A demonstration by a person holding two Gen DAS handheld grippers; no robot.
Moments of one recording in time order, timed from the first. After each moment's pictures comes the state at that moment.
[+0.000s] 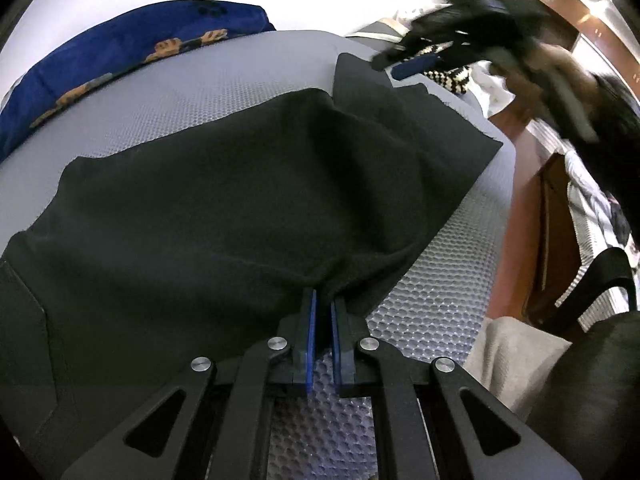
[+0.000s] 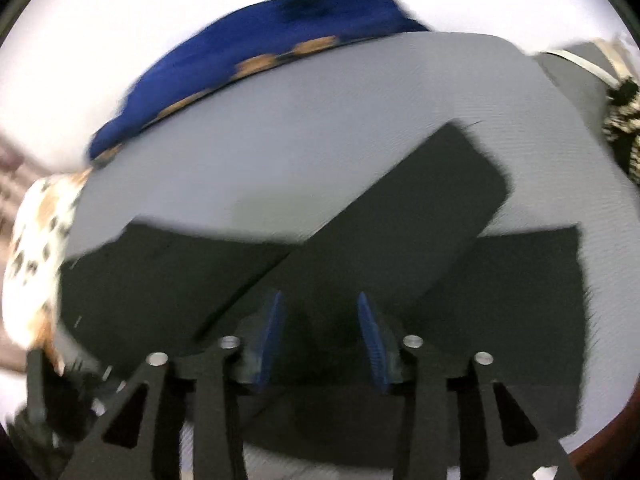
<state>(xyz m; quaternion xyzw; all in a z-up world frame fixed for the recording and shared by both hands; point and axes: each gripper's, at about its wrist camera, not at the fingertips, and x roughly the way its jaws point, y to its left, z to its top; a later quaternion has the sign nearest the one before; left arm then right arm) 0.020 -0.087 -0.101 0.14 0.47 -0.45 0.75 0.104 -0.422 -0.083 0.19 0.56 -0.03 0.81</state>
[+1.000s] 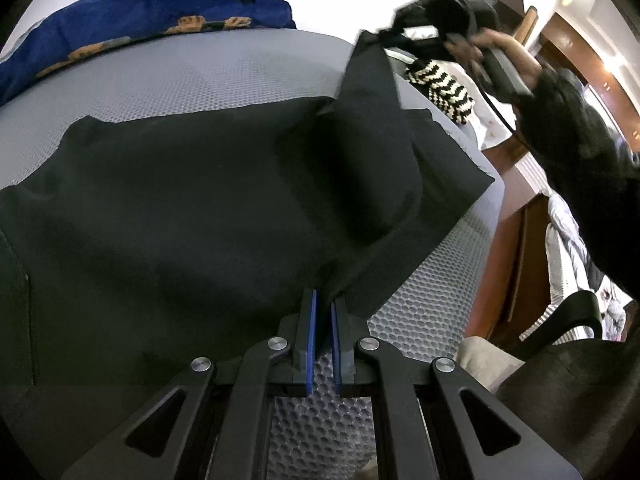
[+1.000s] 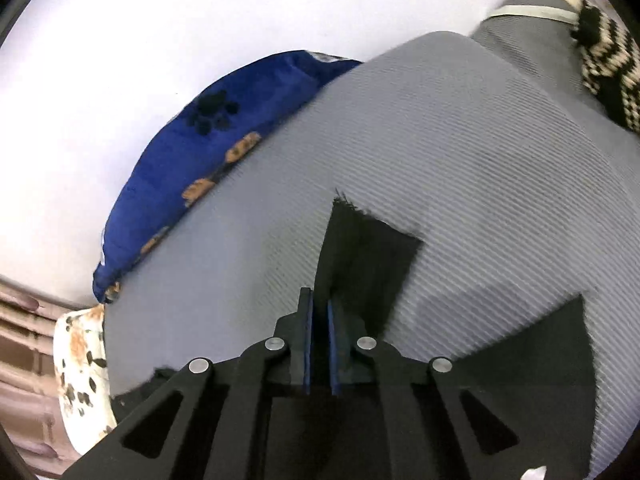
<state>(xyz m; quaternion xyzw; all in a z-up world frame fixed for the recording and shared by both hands) 0.038 -0.073 -0.102 0.05 0.50 -0.45 0.74 0.176 -0.476 -0.074 0.33 0.49 -0.05 0.80</state>
